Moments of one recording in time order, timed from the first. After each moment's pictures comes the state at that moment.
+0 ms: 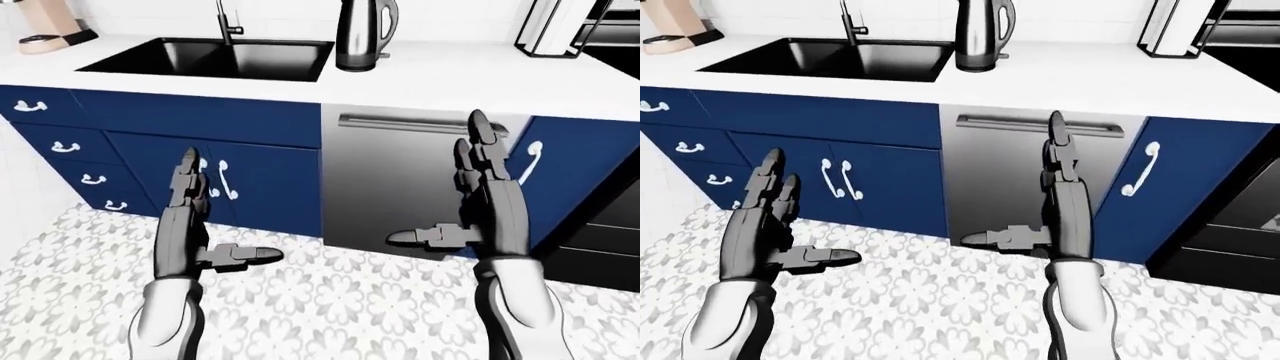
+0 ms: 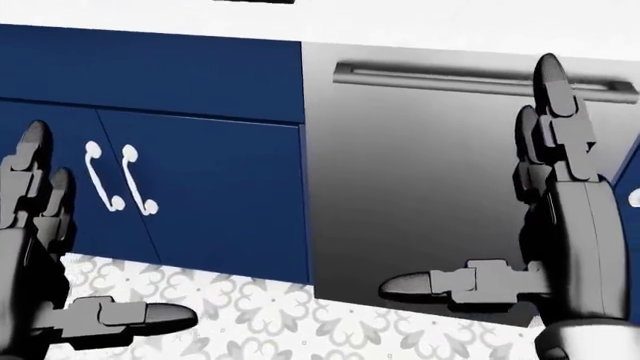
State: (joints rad) left arm 0.00 0.04 0.12 -0.71 0.08 0.58 -0.06; right arm -0.08 -0.03 -0.04 -0.78 -0.16 0.58 0.03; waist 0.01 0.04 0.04
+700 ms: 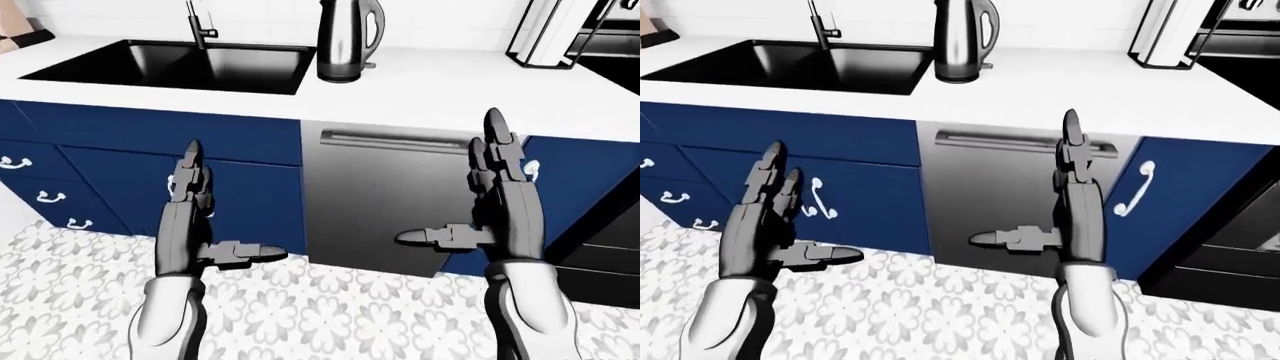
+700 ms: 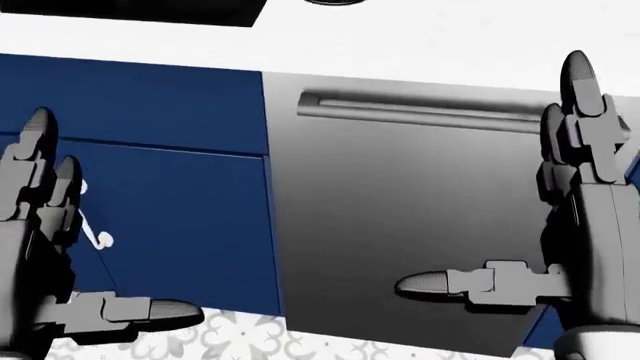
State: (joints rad) left arm -0.02 0.04 0.11 -0.74 0.07 0.61 -0.07; right arm -0.06 -0.04 -0.07 -0.81 -0.18 0.58 0.03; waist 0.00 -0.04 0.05
